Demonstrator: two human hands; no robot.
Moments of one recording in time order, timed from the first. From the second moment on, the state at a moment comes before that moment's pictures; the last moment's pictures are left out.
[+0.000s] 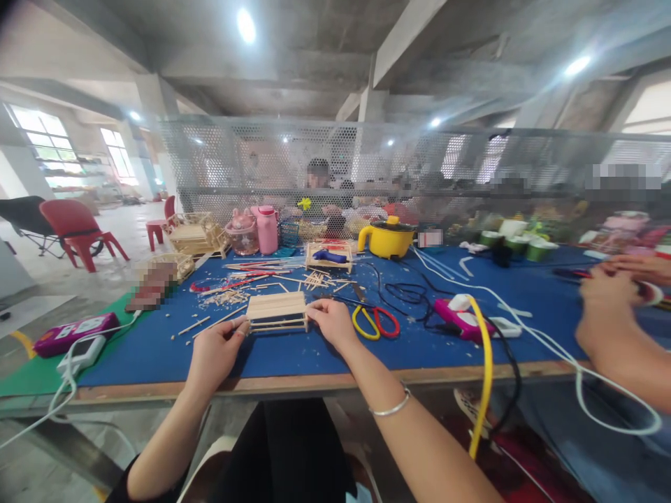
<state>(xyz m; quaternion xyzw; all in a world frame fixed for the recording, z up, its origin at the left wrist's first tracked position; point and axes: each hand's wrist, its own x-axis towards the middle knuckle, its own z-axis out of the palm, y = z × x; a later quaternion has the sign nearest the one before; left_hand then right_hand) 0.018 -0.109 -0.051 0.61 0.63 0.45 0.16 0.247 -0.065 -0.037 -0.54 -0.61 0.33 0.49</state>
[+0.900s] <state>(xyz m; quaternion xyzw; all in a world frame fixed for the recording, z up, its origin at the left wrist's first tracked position) 0.019 -0.109 -0.048 0.58 0.64 0.47 0.19 0.248 -0.061 -0.041 -0.55 -0.61 0.31 0.48</state>
